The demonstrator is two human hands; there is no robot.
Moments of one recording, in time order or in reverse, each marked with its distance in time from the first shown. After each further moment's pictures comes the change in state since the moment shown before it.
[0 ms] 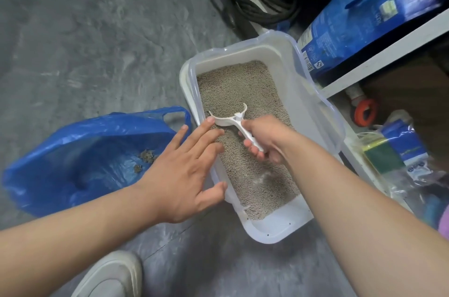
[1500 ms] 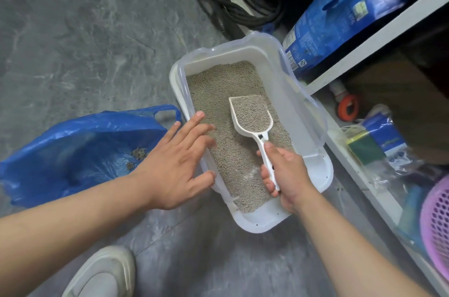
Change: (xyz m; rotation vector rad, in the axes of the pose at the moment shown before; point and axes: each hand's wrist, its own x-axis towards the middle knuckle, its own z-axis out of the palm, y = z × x) left_hand 0.002 0.006 -0.002 -0.072 -0.009 -0.007; right_hand -0.039 0.108 -0.015 0.485 0.158 -0.240
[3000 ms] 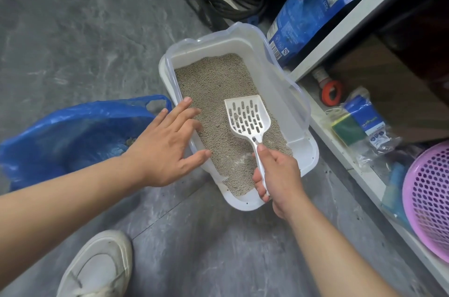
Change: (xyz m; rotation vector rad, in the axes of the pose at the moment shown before) left_hand -0.001 0.001 0.002 0.088 0.020 -0.030; right_hand -0.050 0.022 -0.005 -0.028 0.095 -0.066
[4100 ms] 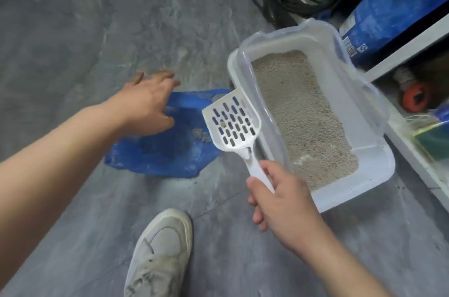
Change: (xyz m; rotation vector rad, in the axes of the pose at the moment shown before) left_hand -0.050 -0.117 -0.089 0.200 -0.160 -0.376; right_hand -0.079 -0.002 0.083 -0.372 -0.345 -0.280
